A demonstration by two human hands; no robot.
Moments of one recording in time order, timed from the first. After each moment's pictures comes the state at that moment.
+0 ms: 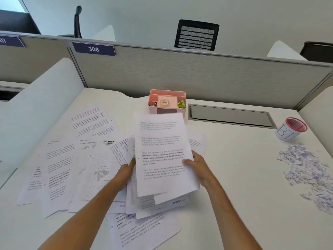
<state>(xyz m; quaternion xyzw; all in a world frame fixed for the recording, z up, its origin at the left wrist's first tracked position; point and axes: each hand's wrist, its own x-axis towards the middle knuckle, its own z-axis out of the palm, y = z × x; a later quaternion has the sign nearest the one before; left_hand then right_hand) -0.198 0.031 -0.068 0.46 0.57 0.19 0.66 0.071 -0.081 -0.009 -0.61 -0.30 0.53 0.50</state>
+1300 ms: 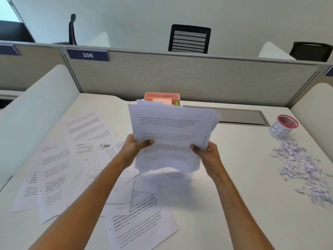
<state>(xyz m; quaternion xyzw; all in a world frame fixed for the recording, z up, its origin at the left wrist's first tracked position) -0.143 0.042 0.054 0.55 0.30 0.34 0.70 0.097 -0.095 0.045 -0.54 -0.35 0.42 0.64</state>
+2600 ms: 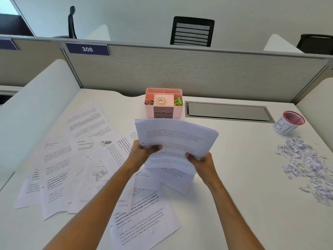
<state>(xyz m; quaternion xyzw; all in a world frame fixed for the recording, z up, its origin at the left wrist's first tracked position) -0.129 0.020 0.036 0.56 0.35 0.36 0.66 0.072 -0.105 0.017 -0.61 -0.34 0.40 0.59</state>
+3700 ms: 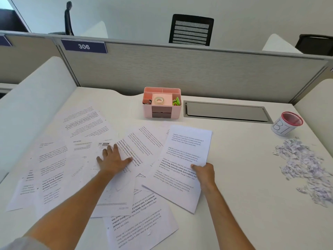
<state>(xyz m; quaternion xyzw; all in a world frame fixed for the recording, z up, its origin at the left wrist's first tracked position) -0.208 0.085 -0.066 0.72 0.66 -0.06 0.20 0.084 -0.106 -0.040 -0.76 -0.12 0.38 0.51</state>
